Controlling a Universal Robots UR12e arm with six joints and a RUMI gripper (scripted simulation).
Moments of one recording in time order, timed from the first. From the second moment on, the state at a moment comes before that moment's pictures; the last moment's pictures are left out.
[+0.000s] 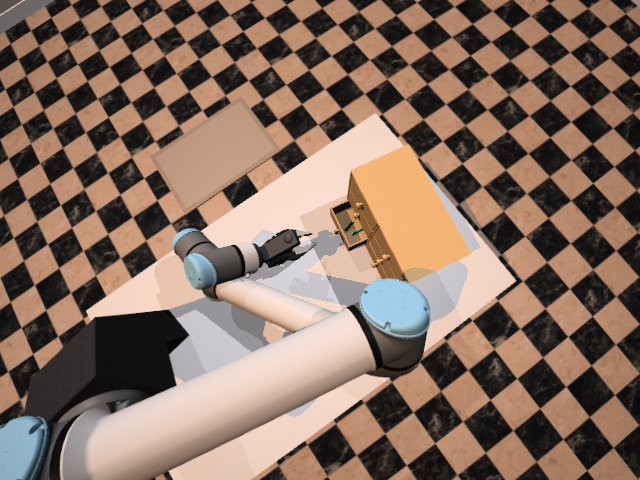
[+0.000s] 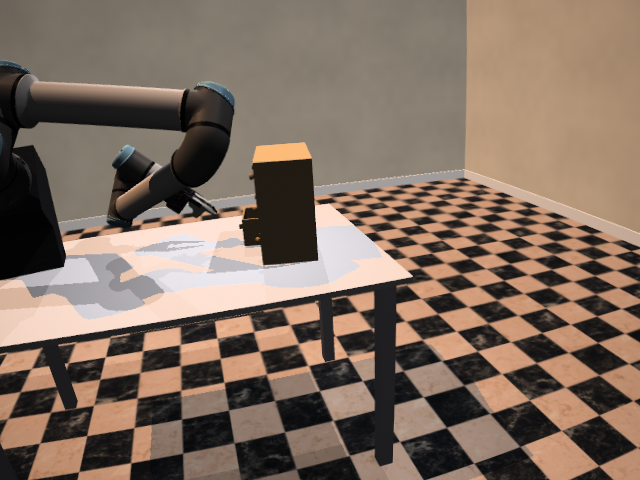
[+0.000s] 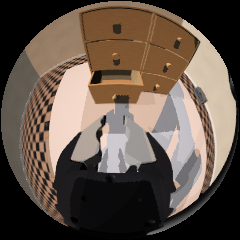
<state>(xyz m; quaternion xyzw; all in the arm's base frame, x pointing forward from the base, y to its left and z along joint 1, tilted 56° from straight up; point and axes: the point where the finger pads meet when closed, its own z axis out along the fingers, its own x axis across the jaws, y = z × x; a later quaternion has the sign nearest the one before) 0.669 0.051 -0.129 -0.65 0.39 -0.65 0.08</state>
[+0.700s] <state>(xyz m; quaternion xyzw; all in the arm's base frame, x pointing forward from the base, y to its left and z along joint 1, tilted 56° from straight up) 0.714 0.020 -0.145 -0.65 0.39 -0.65 0.08</state>
